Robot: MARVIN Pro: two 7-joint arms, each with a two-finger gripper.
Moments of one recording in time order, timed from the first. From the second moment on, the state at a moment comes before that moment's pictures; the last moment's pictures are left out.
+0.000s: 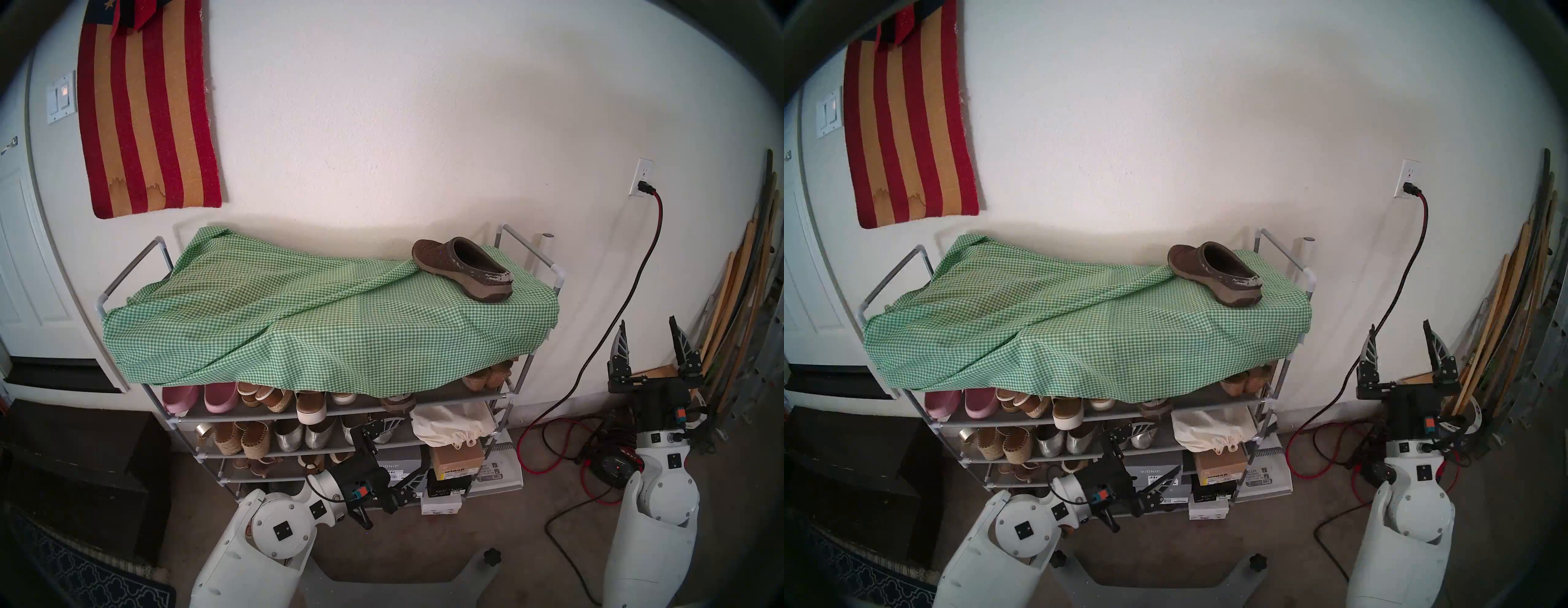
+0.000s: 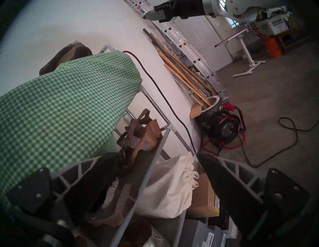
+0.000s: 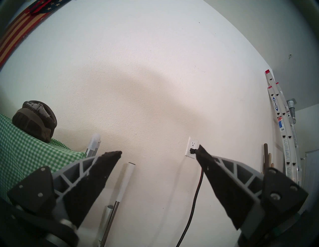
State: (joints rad) left arm 1.85 -1.44 -1.40 -1.67 0.57 -0.53 -0.55; right arm -1.81 -1.66 2.18 -1.90 -0.04 -0.60 0.37
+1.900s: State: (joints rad) left arm 1.45 -1.53 -1.39 -1.12 0.86 -0.51 -0.25; right arm -1.81 -1.67 2.18 -1.90 -0.04 -0.60 0.38
